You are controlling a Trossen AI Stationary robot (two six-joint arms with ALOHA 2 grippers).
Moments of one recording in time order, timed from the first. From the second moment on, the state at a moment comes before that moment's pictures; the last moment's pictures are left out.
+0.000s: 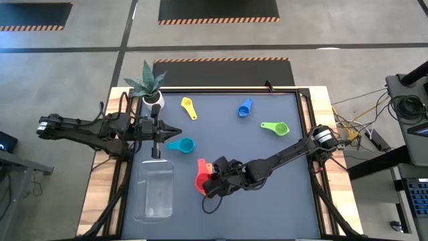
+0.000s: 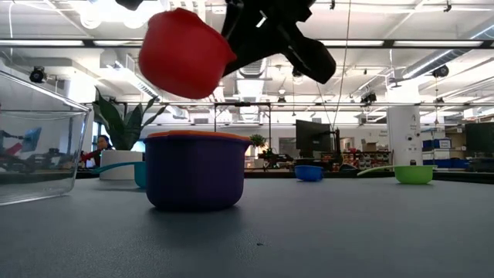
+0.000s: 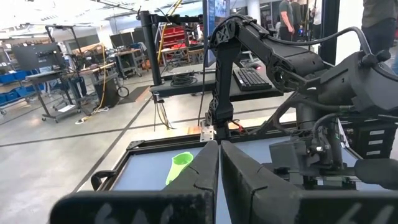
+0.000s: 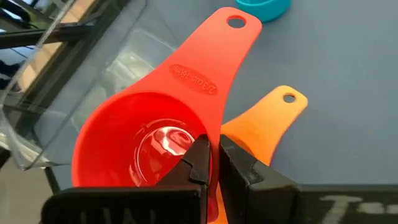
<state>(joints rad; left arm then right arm) -0.11 0.74 0.69 0.05 -0.16 0.16 0.39 1.95 1.53 -0.42 0.44 1.17</state>
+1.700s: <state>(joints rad) -0.11 0.74 0.69 0.04 -0.16 0.16 0.39 2.09 1.66 -0.65 0.39 1.14</state>
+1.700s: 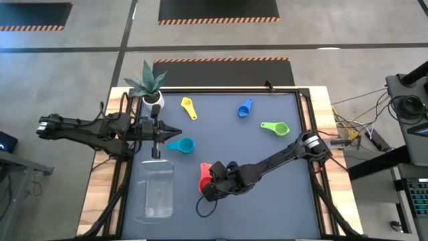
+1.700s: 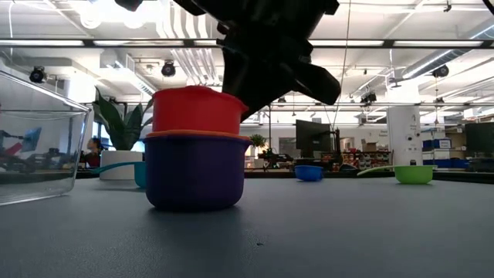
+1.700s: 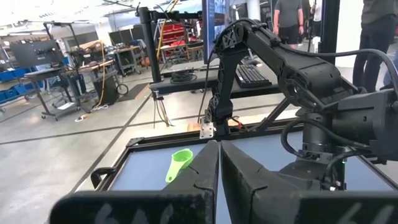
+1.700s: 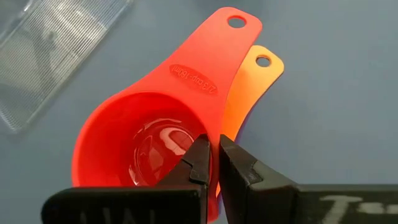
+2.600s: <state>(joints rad) -0.11 0.74 0.69 0.03 -0.16 0.15 0.38 1.98 1.67 -0.76 0.32 1.04</state>
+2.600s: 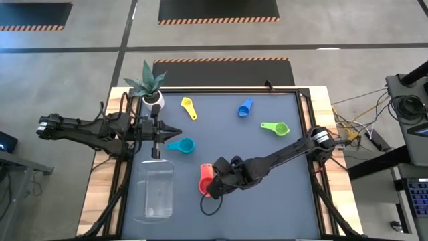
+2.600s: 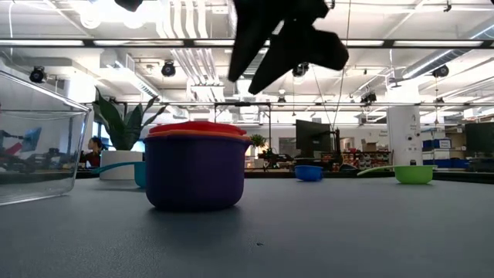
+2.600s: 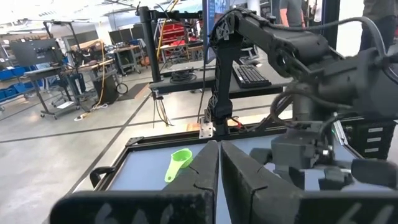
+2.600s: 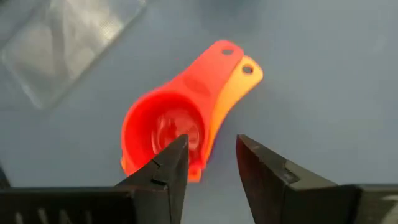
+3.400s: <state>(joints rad) -0.11 0.74 0.69 0.03 -0.16 0.15 0.38 2.06 1.63 -0.72 0.31 0.93</state>
